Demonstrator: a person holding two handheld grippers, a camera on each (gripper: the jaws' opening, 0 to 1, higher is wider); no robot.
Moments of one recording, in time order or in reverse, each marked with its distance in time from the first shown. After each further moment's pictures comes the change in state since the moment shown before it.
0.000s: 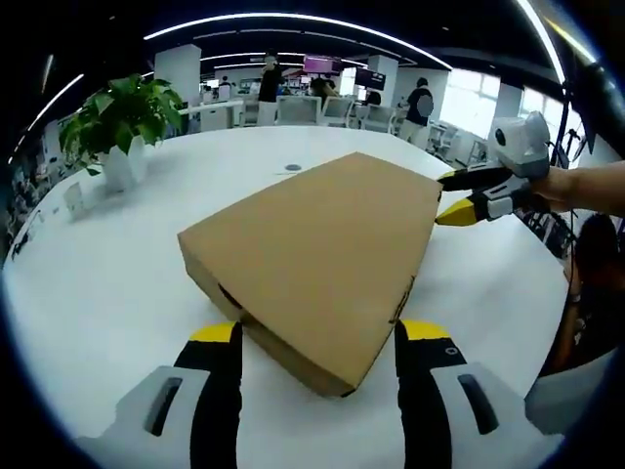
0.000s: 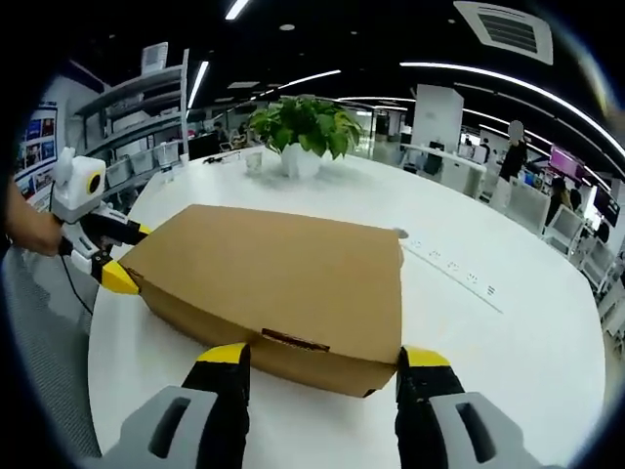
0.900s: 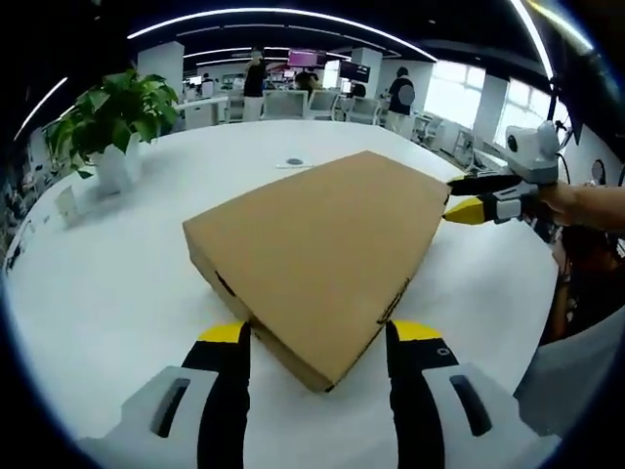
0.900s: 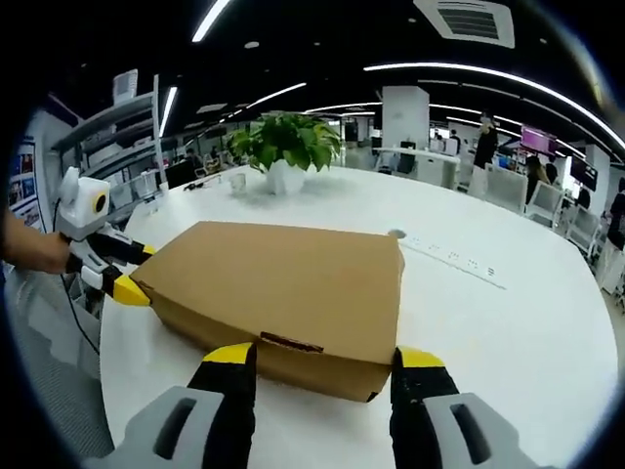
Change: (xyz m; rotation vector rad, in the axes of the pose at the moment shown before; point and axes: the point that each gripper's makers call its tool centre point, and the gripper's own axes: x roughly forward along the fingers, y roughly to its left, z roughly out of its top) left arm -0.014 0.036 -0.004 0.051 0.041 -0.073; right arm -0.004 0.041 0.004 0.126 -0.052 -0.087
